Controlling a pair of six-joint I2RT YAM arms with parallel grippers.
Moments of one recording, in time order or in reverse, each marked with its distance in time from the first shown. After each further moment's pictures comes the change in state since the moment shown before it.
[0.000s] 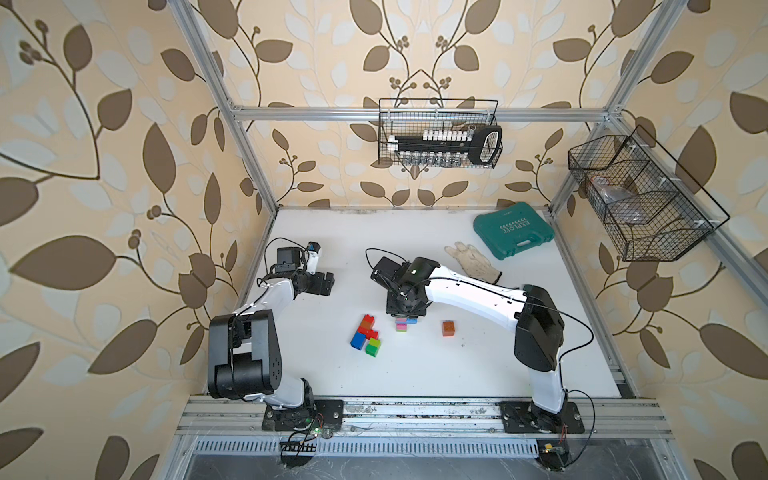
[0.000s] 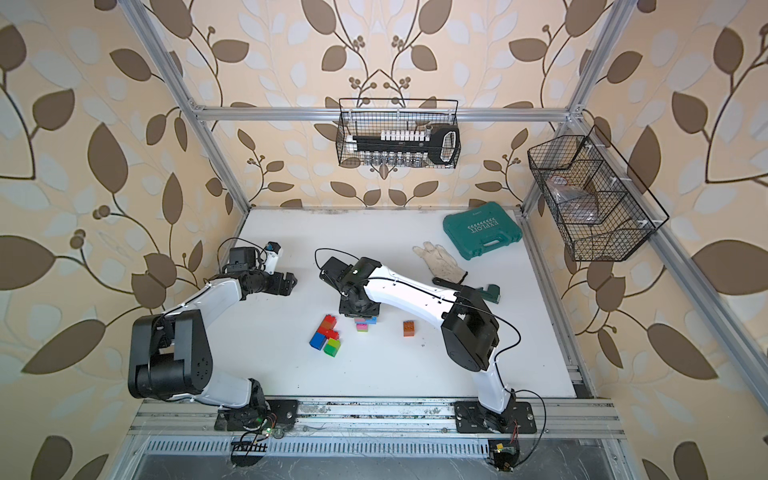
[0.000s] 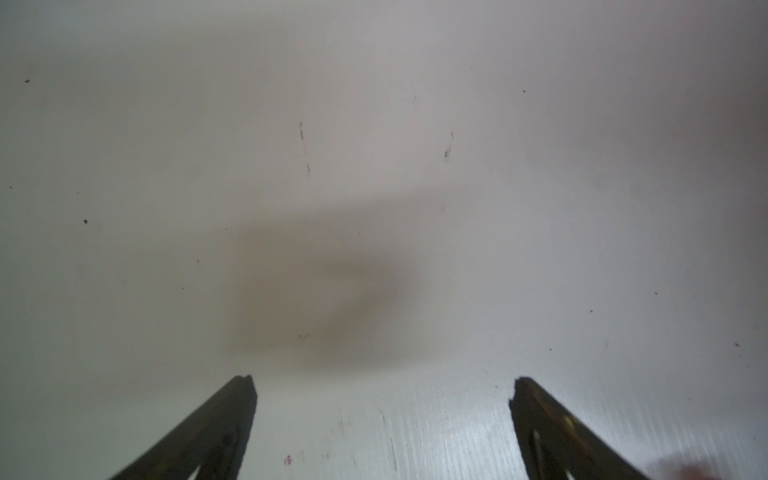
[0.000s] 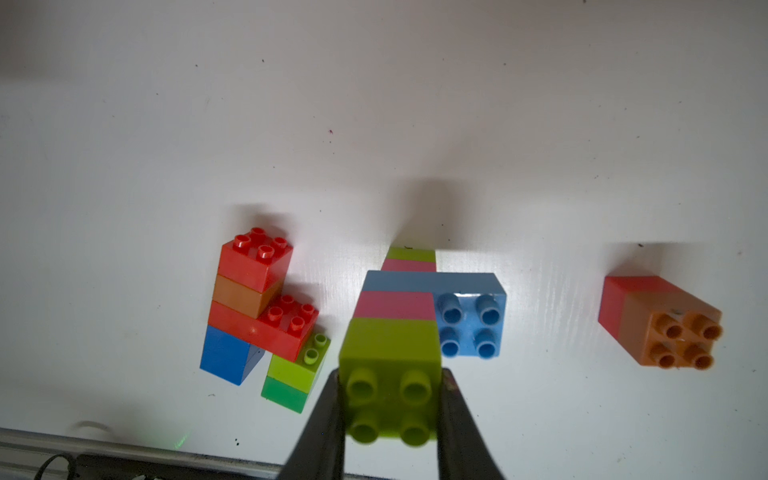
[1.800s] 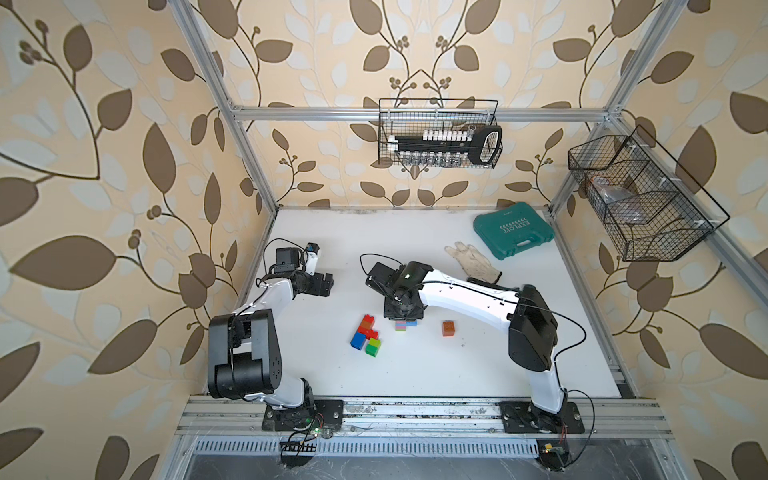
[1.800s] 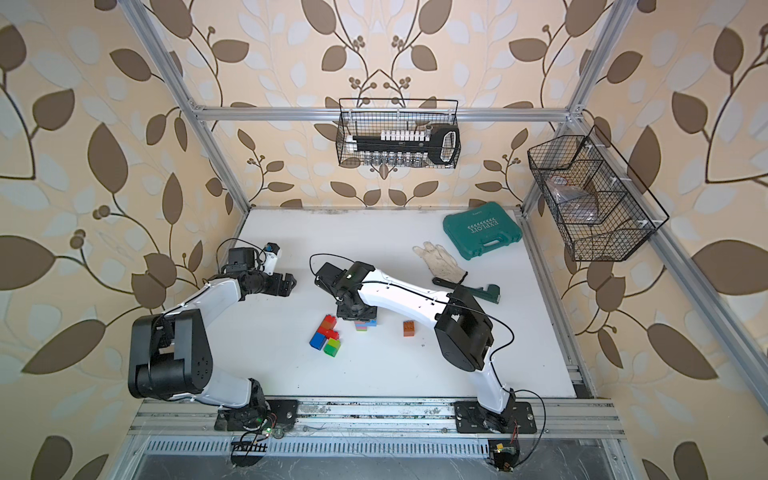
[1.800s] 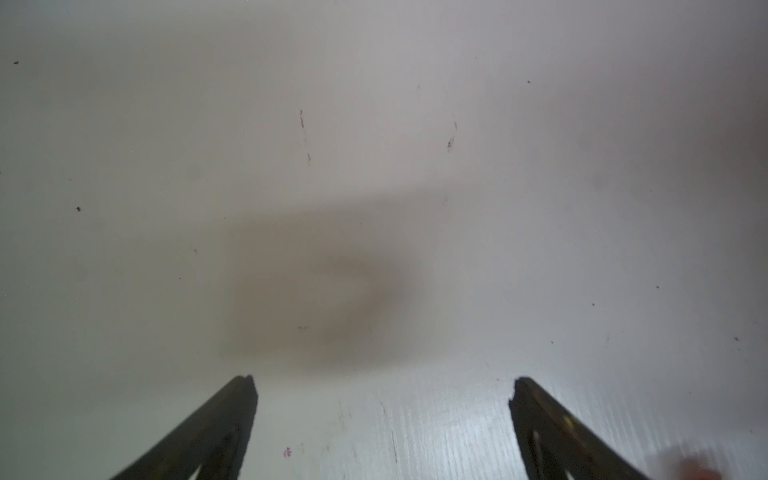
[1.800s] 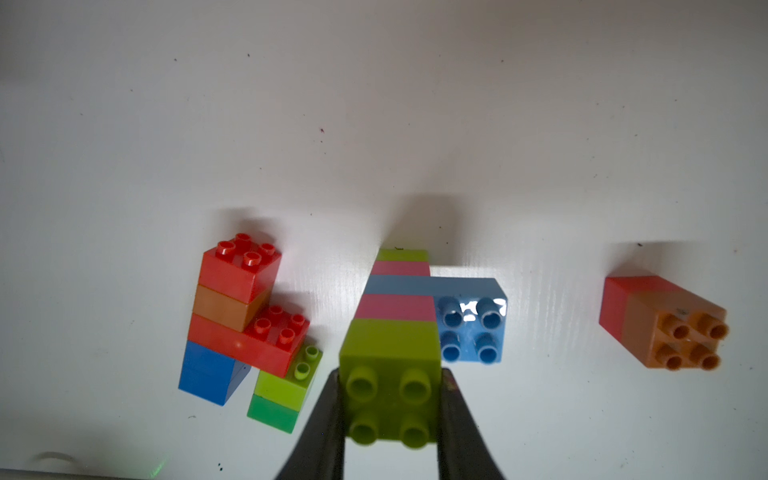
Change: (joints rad) left arm 0.006 0.002 0.000 -0.016 0.009 0.000; right arm 0.022 0.035 0.028 -0.033 0.052 0.014
